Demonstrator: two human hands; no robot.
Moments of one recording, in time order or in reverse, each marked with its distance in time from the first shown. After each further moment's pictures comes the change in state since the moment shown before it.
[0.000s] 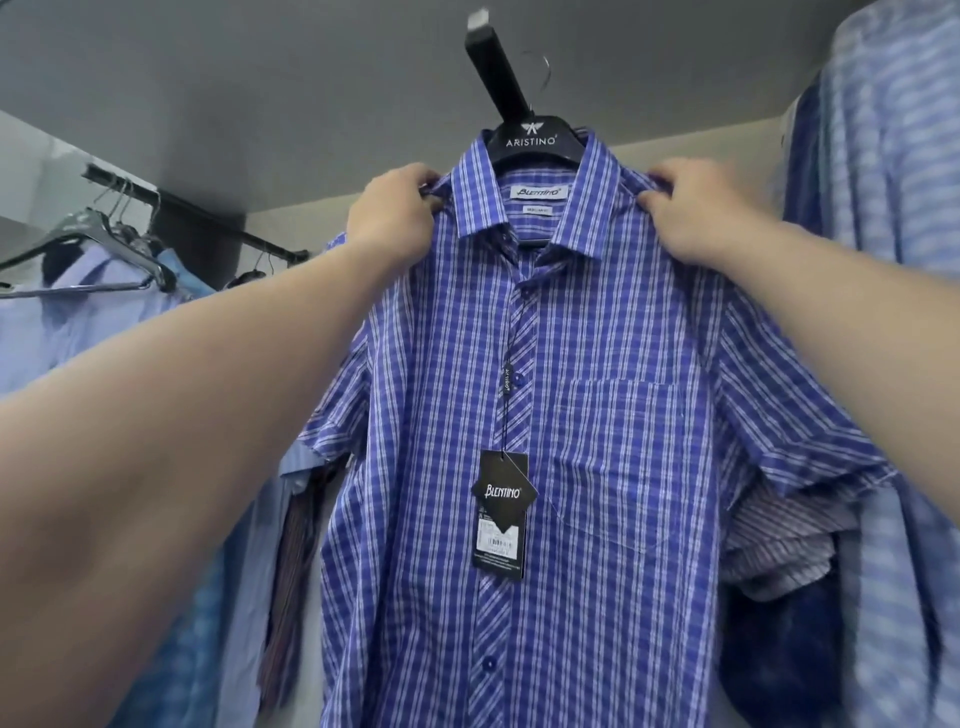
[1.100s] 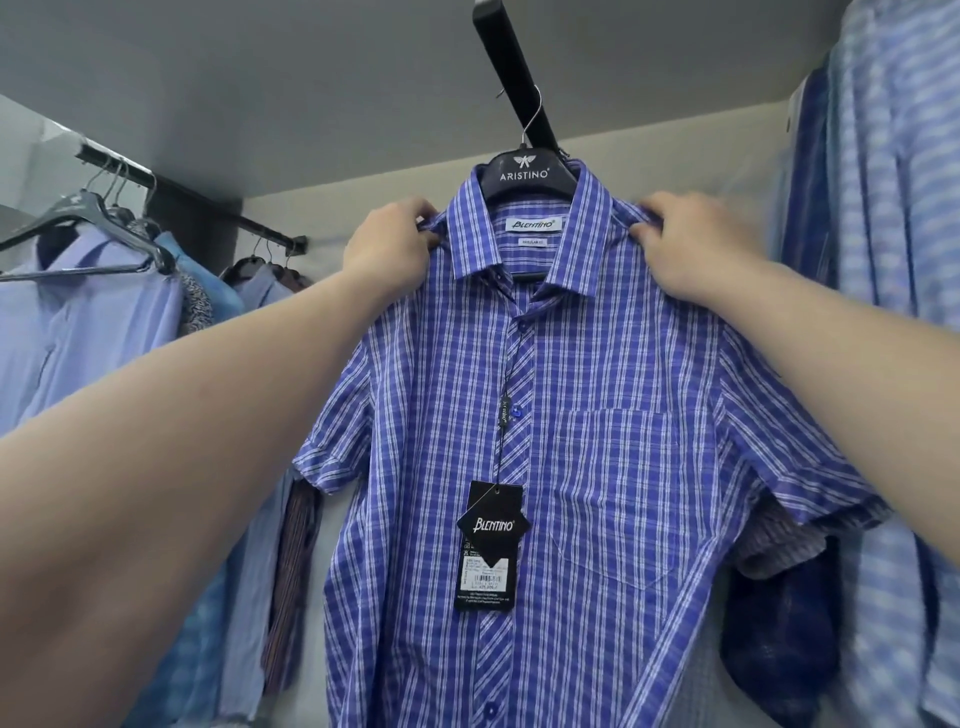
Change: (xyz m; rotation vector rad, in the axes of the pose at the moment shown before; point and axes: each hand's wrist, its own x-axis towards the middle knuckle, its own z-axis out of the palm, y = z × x) left_hand -0.030 -0.026 0.014 0.013 -0.100 -0.018; right_hand -0.045 0.000 0.019 -0.228 -0.001 -0.038
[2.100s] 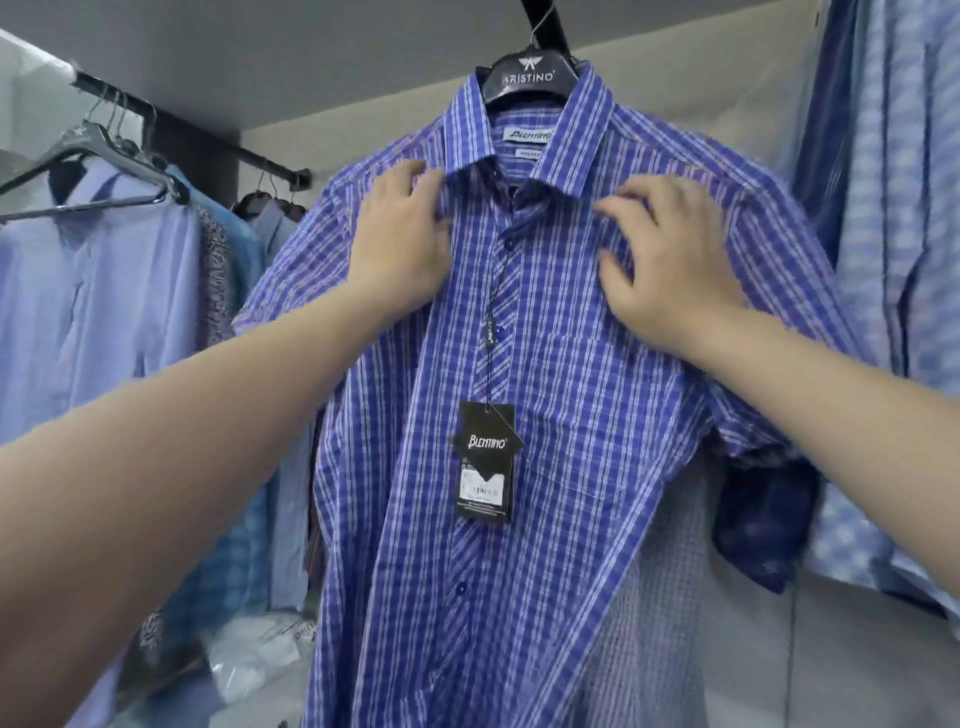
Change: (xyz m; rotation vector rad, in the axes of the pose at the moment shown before) left_hand -0.096 -0.007 -0.005 0.122 0.065 0.227; right_hand -0.119 -0.031 0.020 0.057 0.225 -0.359
